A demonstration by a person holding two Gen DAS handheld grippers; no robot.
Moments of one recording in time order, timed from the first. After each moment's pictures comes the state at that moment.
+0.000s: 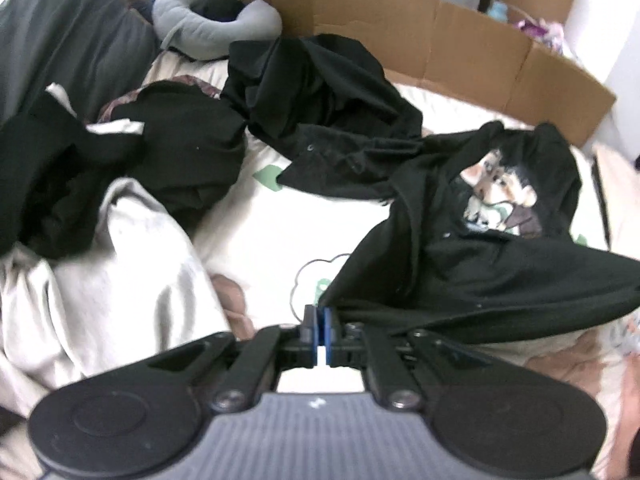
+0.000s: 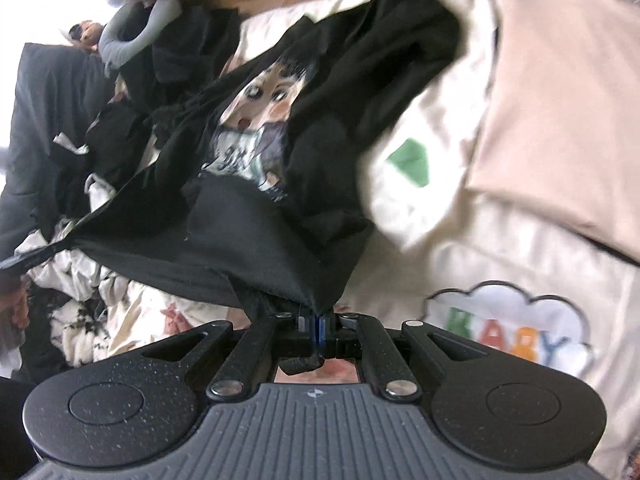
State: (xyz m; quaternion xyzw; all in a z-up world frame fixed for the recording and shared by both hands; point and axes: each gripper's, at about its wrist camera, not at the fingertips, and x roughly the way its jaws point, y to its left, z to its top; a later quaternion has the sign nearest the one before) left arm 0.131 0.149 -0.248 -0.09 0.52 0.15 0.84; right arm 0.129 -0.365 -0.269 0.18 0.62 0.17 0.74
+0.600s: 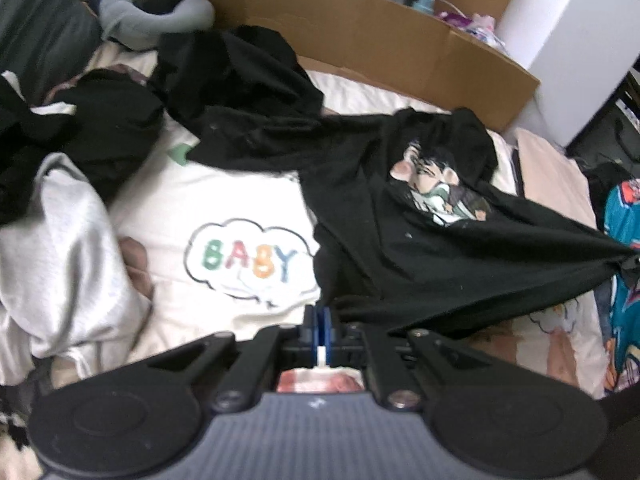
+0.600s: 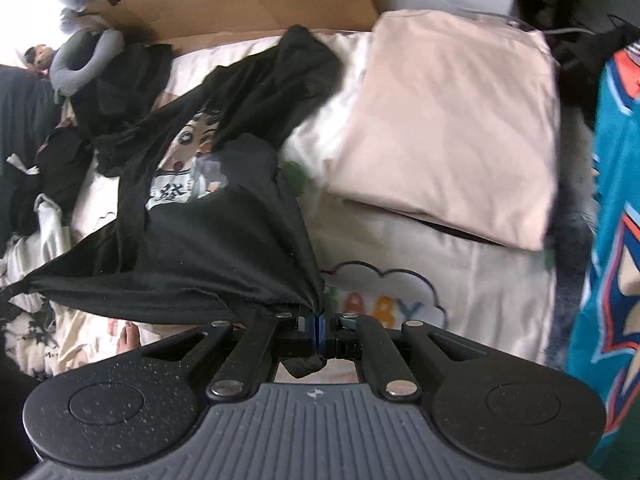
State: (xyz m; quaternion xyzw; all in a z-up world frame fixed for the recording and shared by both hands) left arm 0.111 0.064 -0.241 -0.13 0.52 0.07 0.84; right arm 0.082 -0.443 -0.219 0.14 0.62 0.08 0.77
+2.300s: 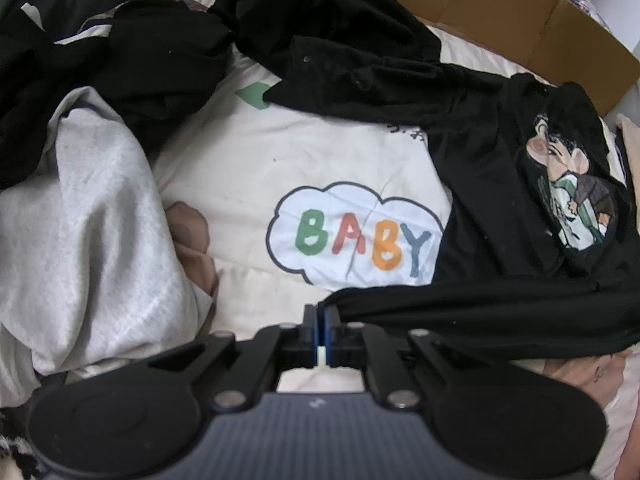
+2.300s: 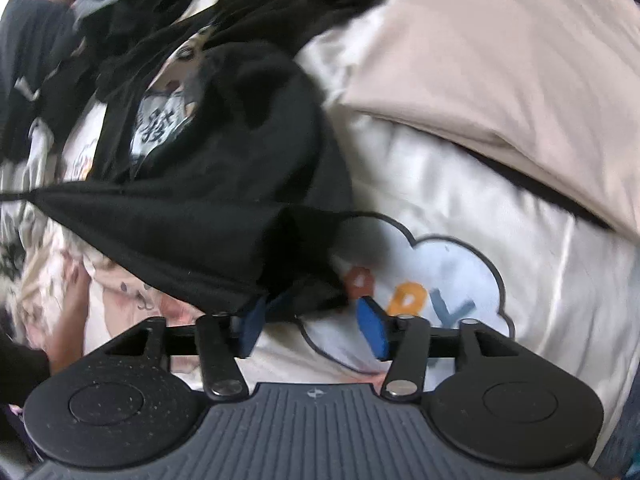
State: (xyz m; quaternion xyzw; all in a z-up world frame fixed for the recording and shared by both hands) left arm 0.135 0.158 -0.342 -0.11 0.56 0.15 0.80; right arm 0.078 -0.406 -0.365 0.08 0.60 0.18 0.77
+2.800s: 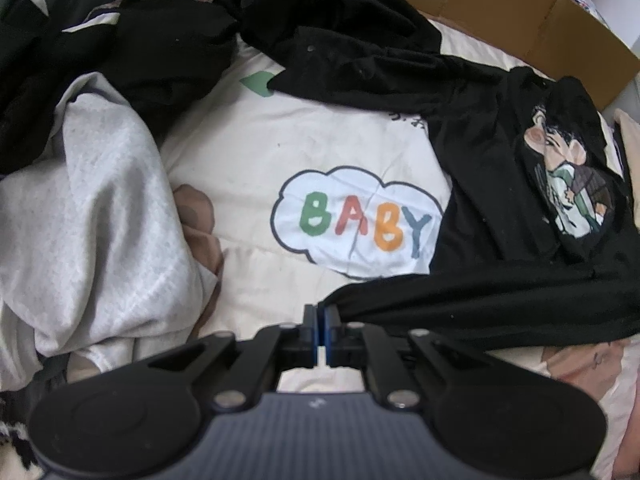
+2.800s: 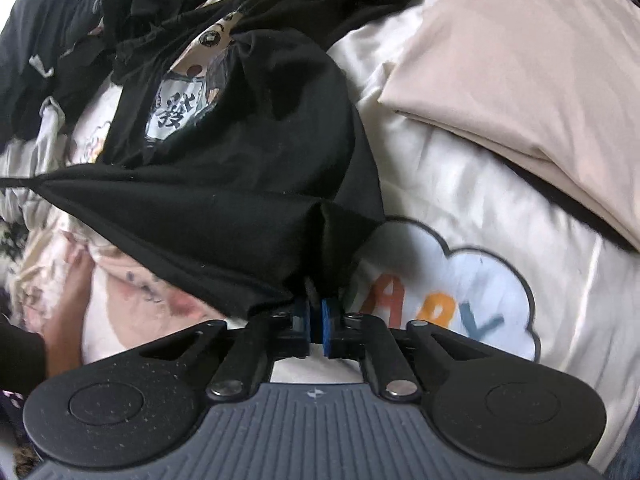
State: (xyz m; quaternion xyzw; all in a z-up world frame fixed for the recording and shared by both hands) left arm 0.120 0.158 -0.339 -0.11 0.57 0.15 0.80; right arm 0.070 -0.395 -0.358 0.08 0.61 0.20 0.76
